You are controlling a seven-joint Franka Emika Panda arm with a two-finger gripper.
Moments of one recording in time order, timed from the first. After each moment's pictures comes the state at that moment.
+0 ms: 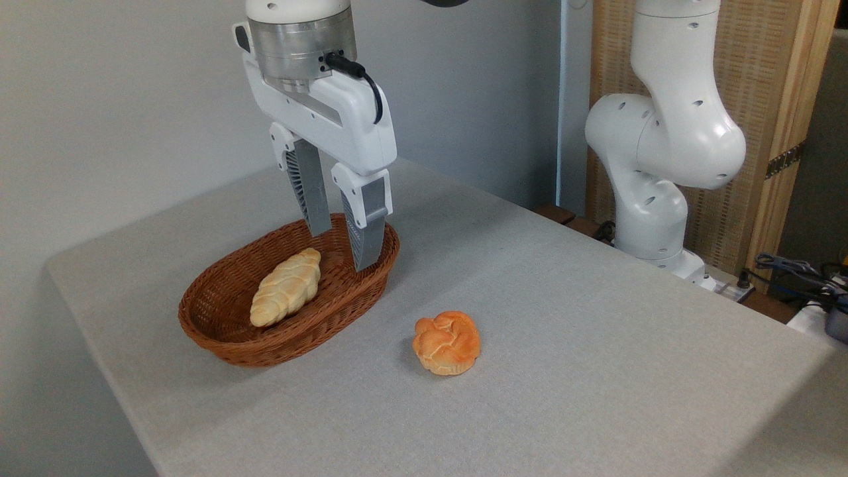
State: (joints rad) arm -0.04 -0.02 0.02 -1.66 -0.09 1.66 0.77
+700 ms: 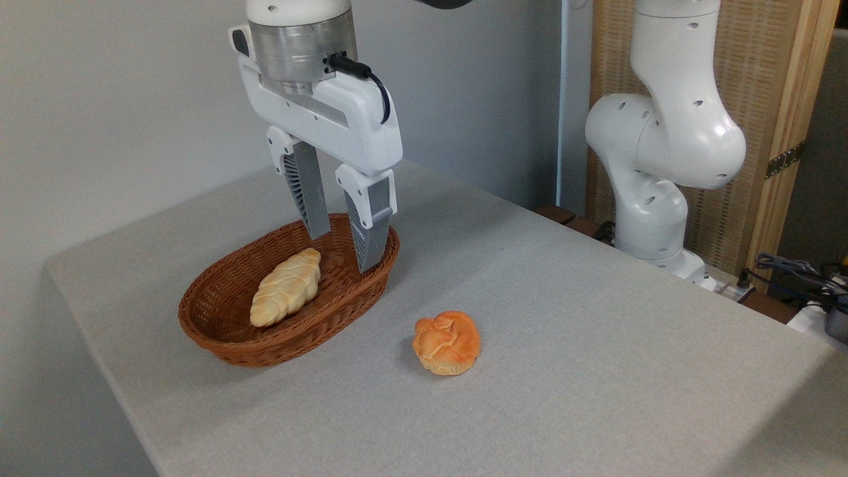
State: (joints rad) arm -0.04 -0.02 0.02 -1.66 -0.09 1.65 0.71
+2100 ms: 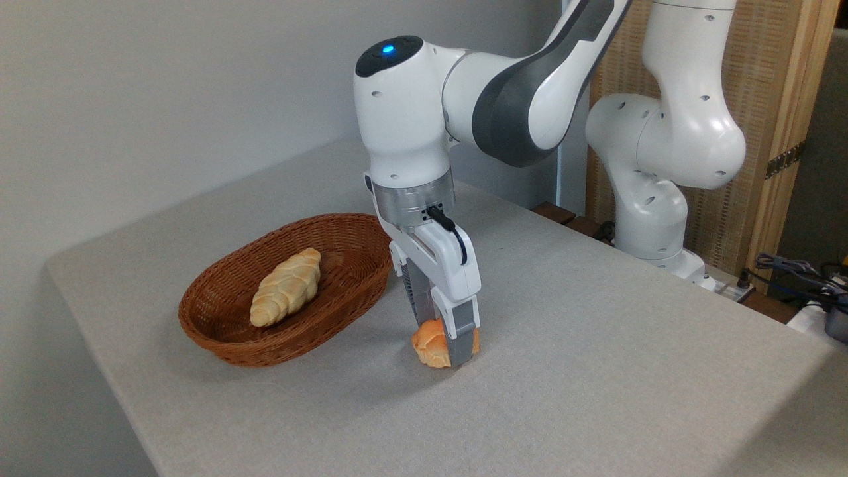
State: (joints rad) arm -0.05 -0.22 0.03 -2.35 0.03 2.11 0.97
